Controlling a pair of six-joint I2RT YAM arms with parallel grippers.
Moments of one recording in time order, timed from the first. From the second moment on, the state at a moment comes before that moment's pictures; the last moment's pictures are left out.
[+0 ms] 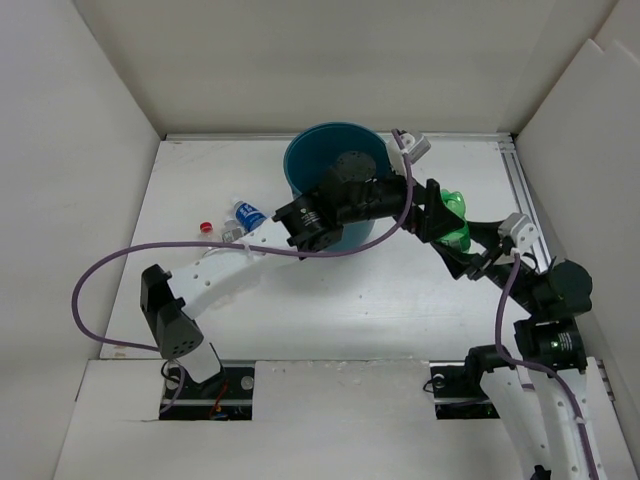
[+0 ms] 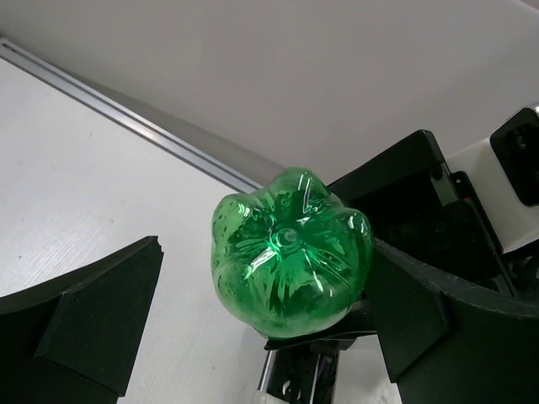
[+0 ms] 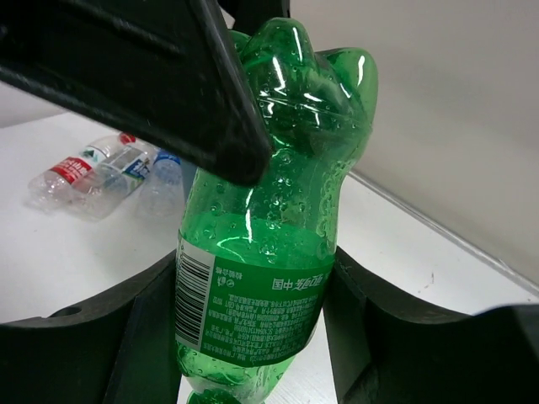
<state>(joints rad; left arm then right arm) -1.03 1.61 1.66 -0.09 0.29 -0.46 0.10 0.40 0.74 -0.14 -0.66 -0.06</state>
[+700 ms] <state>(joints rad) -0.82 1.67 1.83 -0.13 0.30 -0.50 0.10 0.44 0.75 -0.09 -0.58 -0.12</state>
